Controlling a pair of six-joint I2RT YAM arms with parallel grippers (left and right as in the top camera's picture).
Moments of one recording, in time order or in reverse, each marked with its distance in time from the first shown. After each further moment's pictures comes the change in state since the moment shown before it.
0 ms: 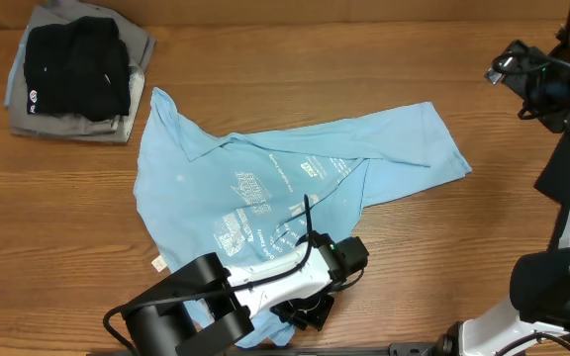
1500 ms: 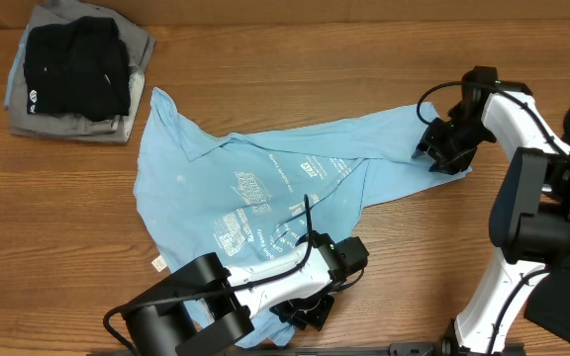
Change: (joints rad) left arm 0.000 0.000 0.000 0.001 -0.001 0.002; right arm 0.104 0.340 -0.371 0.229 -0.238 -0.030
